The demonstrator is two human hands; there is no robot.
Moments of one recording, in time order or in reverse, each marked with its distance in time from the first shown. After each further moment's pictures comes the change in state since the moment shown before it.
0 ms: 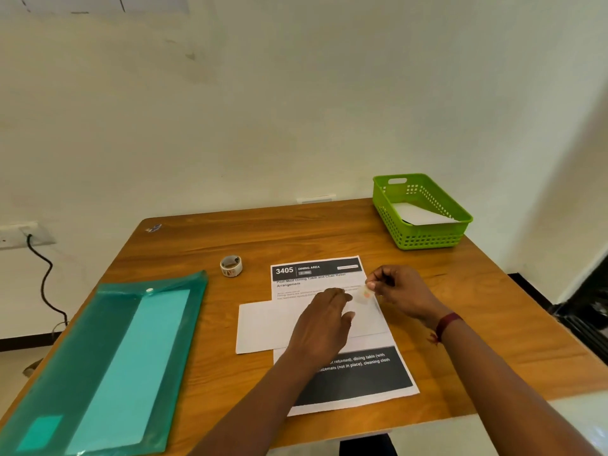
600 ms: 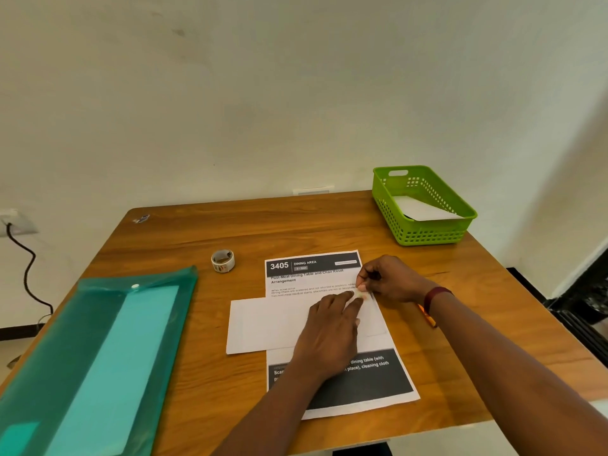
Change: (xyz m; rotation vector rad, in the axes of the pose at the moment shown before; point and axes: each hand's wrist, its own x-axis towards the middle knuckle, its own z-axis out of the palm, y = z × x) left_hand 0.005 -0.006 0.038 0.157 -0.080 0.077; right_hand 0.047 0.010 -0.002 -0.306 -0.348 -0.040
